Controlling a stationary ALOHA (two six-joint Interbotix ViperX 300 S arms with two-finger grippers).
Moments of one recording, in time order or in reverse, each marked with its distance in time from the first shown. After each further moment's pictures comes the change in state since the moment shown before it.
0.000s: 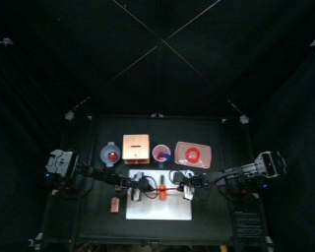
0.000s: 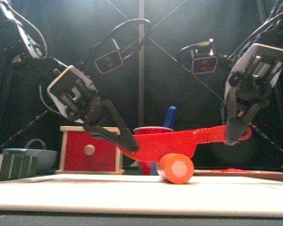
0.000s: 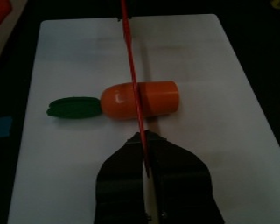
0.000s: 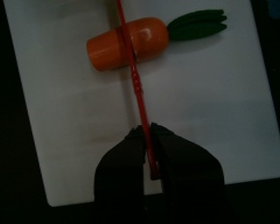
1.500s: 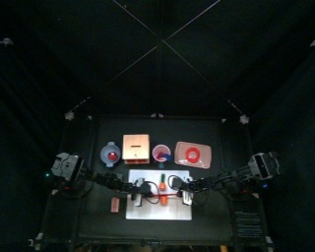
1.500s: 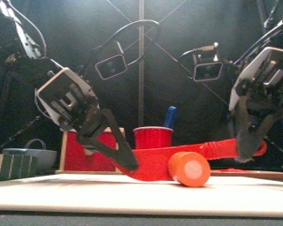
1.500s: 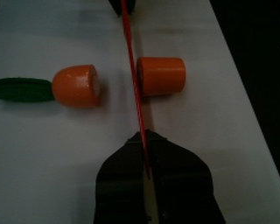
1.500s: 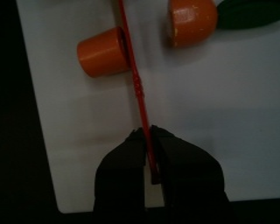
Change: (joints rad) left arm -0.074 0.009 -0.028 -0.084 0.049 -0.002; right arm 0.069 0.028 -0.008 0.048 -0.071 0.002
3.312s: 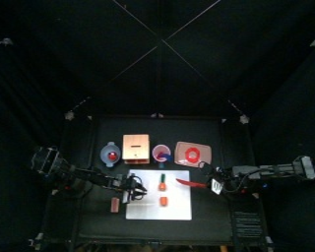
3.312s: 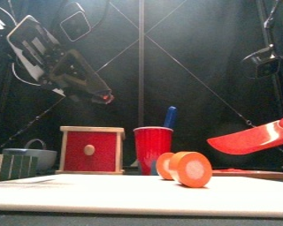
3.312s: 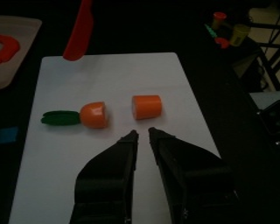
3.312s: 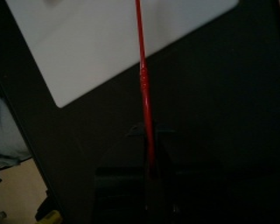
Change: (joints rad) left arm 0.009 -0.305 0.192 0.015 -0.060 0.006; right arm -0.207 -0.733 0.307 0.170 0.620 0.015
